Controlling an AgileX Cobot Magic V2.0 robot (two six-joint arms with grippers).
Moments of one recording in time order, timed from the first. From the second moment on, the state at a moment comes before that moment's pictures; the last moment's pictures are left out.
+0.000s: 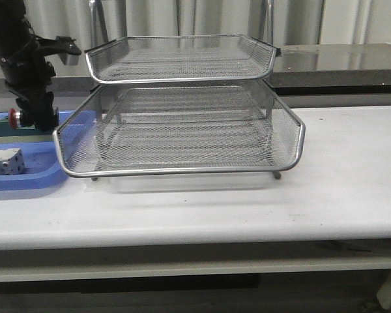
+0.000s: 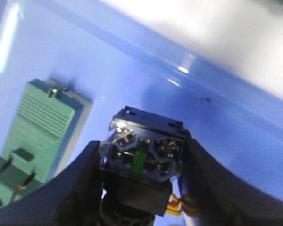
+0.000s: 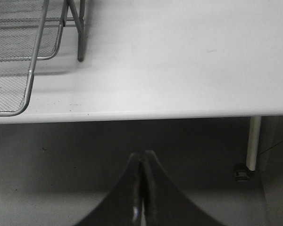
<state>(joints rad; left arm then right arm) -0.06 2.45 -2.36 0.00 1.22 0.93 0.25 0.65 -0.75 -0.19 0.90 0.32</state>
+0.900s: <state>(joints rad) -0.06 2.00 -2.16 -0.03 1.26 0.72 0.25 0.65 -0.75 -0.19 0.90 0.32</state>
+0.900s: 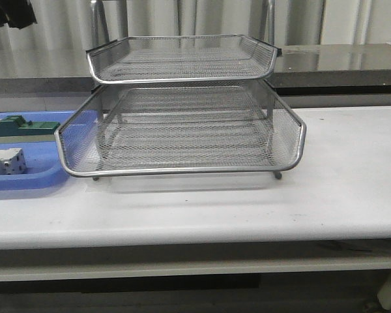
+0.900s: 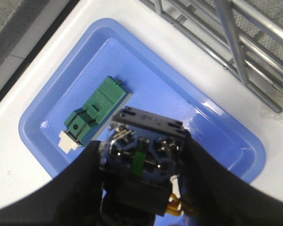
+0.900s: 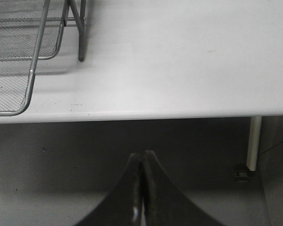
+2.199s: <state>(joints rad) -0.59 1.92 -1.81 -0.17 1.23 0.72 0.25 0.65 -0.75 -0.19 0.90 0.32</state>
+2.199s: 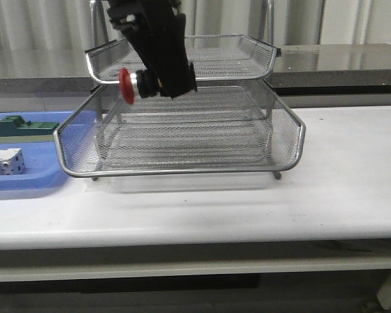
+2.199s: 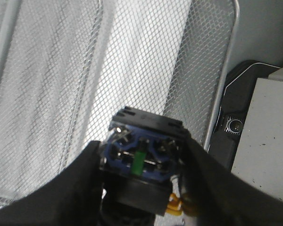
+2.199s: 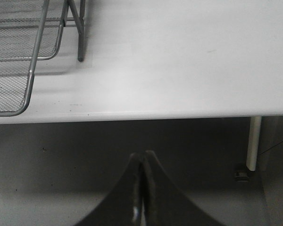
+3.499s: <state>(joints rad) -0.60 2.02 -1.81 -0.18 1.14 0.72 0.25 0.65 -0.75 -0.19 0.90 0.32</state>
